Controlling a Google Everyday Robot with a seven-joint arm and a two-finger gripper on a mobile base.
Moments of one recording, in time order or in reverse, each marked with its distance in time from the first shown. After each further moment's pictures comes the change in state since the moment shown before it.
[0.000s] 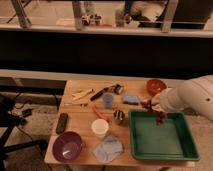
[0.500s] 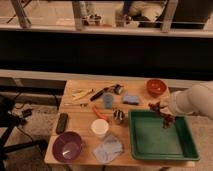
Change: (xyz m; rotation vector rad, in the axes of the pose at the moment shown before) arm 0.028 0.008 -0.003 0.000 0.032 0.042
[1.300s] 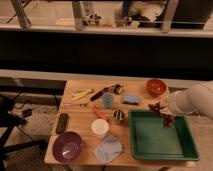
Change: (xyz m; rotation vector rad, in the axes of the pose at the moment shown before) arm 0.000 0.000 0.000 0.000 0.000 0.000
